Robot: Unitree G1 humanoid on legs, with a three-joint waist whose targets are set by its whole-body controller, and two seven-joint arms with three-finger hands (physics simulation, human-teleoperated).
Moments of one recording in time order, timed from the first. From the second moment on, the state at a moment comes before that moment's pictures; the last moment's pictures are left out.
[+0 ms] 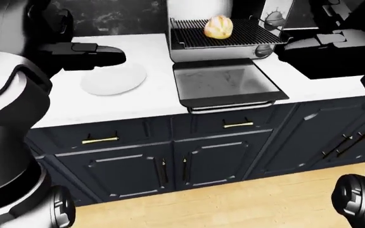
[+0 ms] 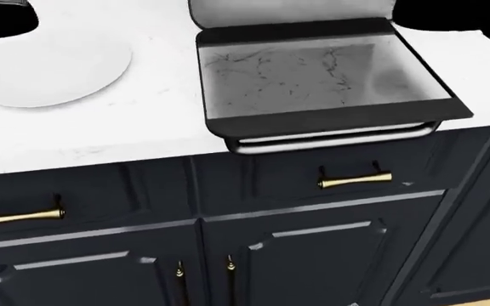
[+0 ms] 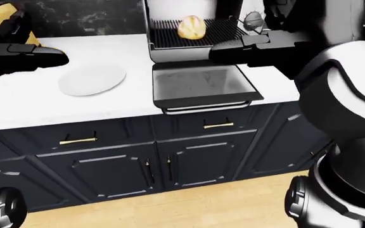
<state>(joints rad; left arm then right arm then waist) -0.89 0.58 0.31 -0.44 -0.61 1.14 0.27 -0.91 -0.66 -0.33 -0.56 0.93 1.15 -0.43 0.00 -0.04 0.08</state>
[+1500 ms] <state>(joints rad) -0.85 0.61 0.34 -0.44 -0.62 1.09 0.29 -0.89 -0.88 -0.41 -0.45 0.86 1.16 -0.39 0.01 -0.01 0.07</state>
